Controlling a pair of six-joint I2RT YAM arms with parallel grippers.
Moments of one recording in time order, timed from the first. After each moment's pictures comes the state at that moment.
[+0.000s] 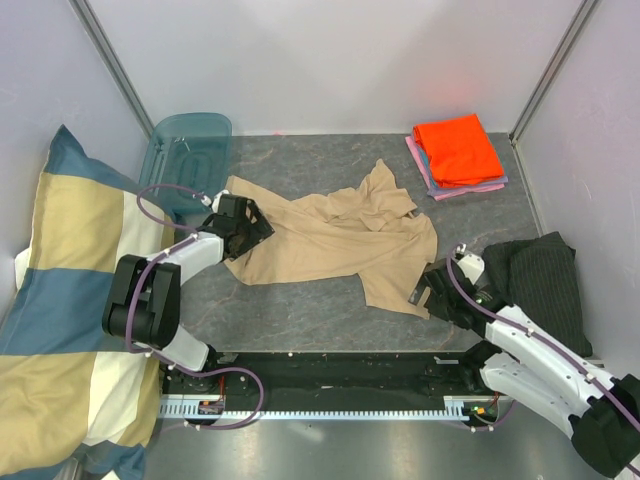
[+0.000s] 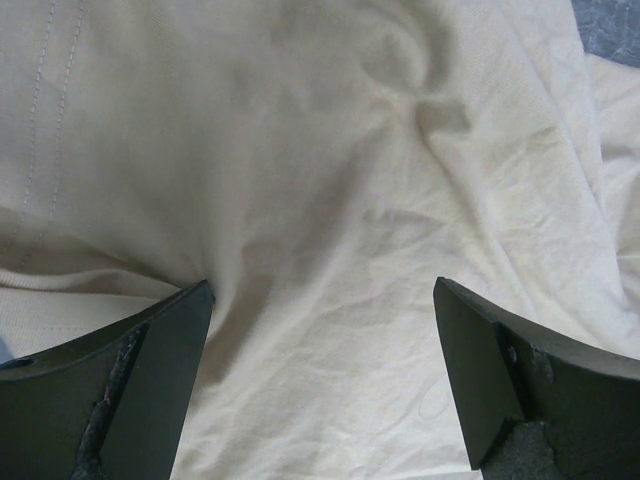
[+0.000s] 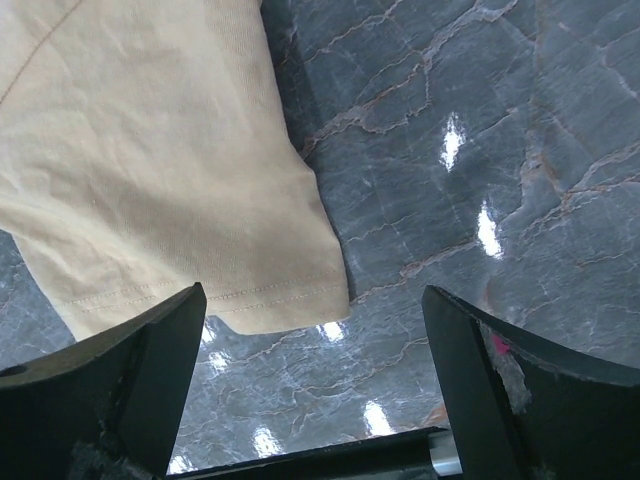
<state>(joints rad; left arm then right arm) -0.23 1.56 0.80 -0.13 -0.12 -0.76 0.58 0.82 0.48 -0.73 0.35 0.98</state>
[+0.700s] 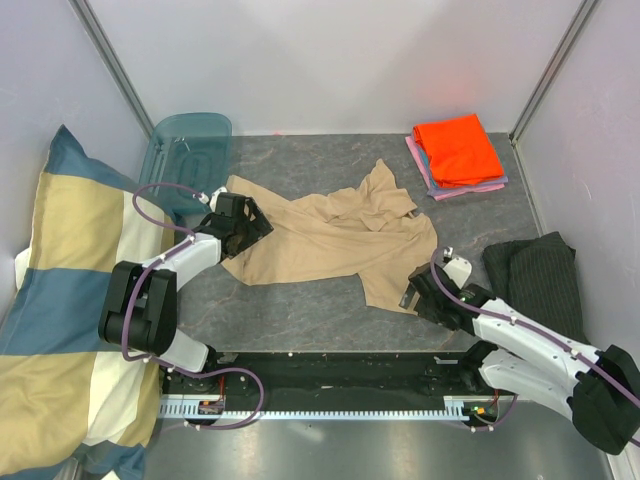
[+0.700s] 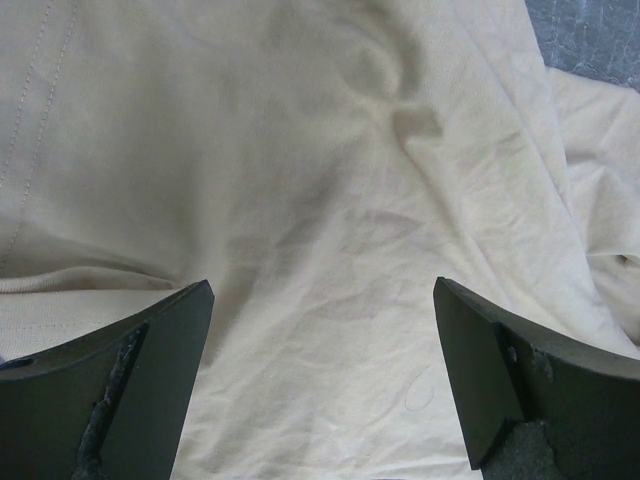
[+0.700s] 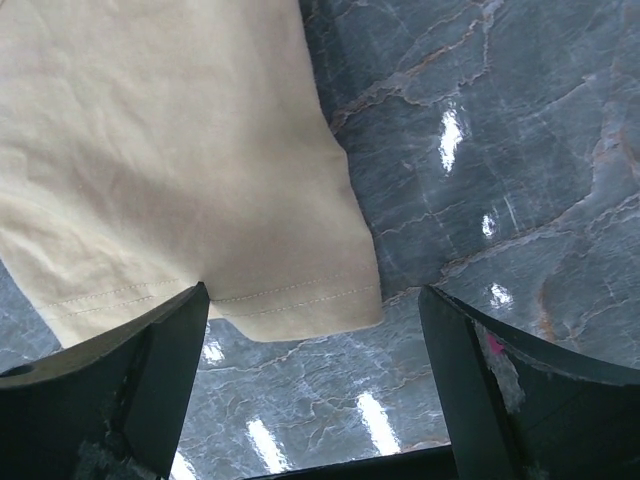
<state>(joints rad) -0.23 1.51 0.80 -0.14 -0.13 -0.76 0.68 0.94 0.45 -0.65 0.37 1.07</state>
